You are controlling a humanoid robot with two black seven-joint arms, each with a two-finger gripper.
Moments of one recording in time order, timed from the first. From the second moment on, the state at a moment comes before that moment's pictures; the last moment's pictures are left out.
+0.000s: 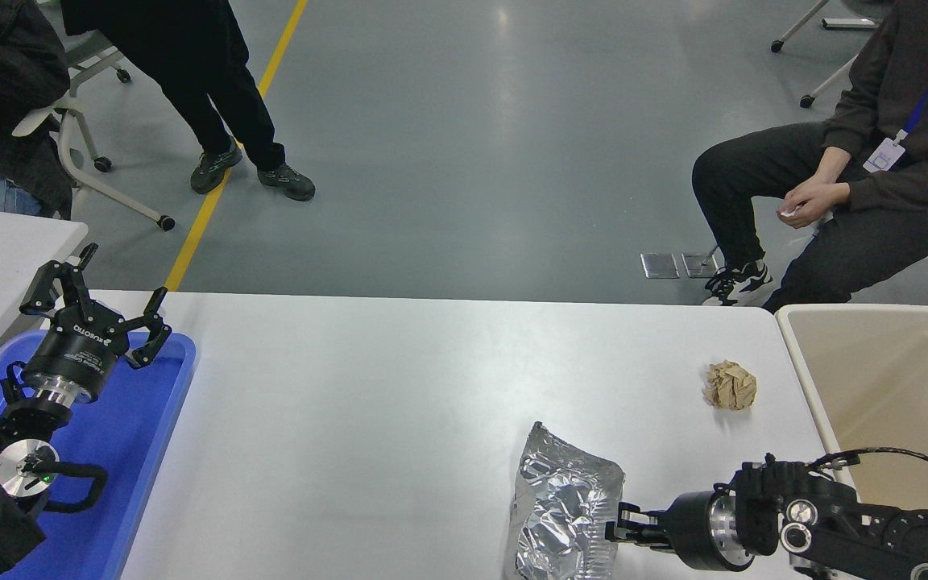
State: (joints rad) left arm -0.59 0.43 -0.63 -0.25 -0.08 -0.81 -0.59; right arm 0.64 -0.64 0.13 1.41 -1.01 0.19 -0.16
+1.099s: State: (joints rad) left arm -0.59 0.43 -0.63 -0.25 -0.08 -0.81 -0.59; right arm 0.74 -1.19 0.54 1.58 -0.91 0.66 -0.13
